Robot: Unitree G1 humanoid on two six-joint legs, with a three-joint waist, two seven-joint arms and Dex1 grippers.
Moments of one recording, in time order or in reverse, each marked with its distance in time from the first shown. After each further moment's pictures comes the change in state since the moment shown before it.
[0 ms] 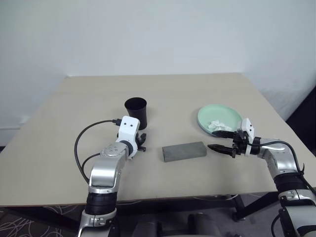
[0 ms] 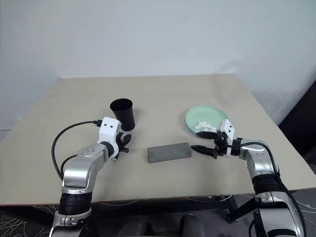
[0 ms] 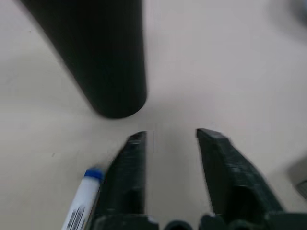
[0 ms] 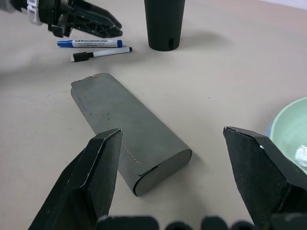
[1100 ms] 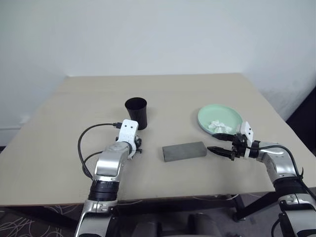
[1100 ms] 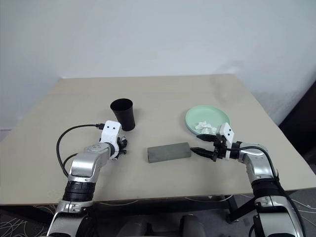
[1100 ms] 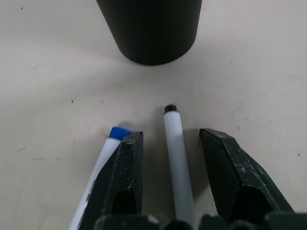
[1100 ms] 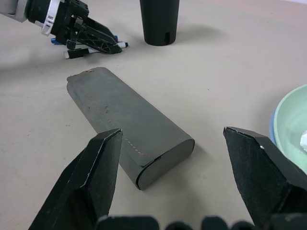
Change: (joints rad) left arm -0.114 0.042 -0.024 0.259 -0.031 0.029 0.072; right arm 0.043 0.000 -0.001 -0.031 -0.002 -0.004 -0.046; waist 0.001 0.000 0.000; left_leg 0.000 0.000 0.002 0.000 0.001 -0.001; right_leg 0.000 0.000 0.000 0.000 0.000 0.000
